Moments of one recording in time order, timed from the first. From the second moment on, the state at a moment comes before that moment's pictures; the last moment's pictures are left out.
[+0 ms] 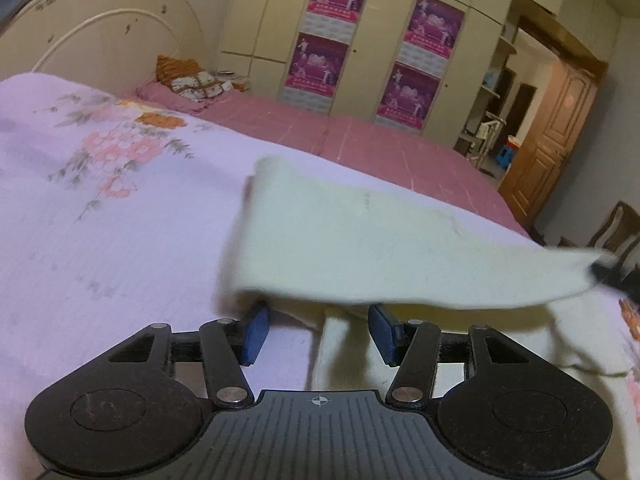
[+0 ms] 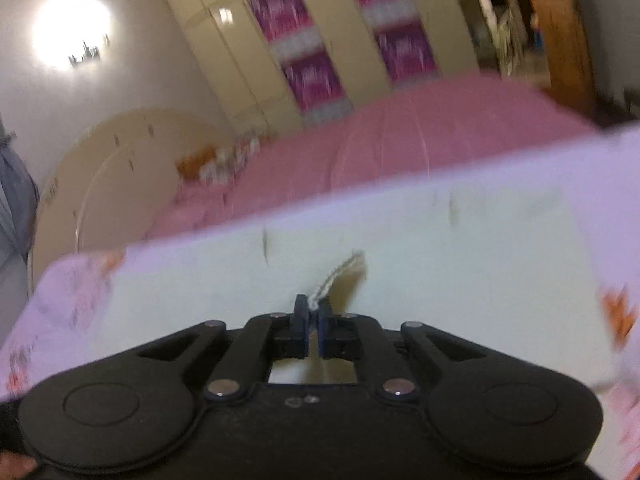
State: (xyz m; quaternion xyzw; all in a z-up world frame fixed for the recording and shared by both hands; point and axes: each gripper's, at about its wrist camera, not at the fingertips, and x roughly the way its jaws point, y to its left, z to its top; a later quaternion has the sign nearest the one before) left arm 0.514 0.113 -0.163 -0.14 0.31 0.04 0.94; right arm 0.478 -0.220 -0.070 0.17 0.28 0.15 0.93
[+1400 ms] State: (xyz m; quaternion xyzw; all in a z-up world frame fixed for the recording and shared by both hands) left arm 0.524 0.124 -0.170 -0.13 0.33 0.03 0.93; right arm 0.443 -0.299 -0.071 0.11 0.26 0.09 0.96
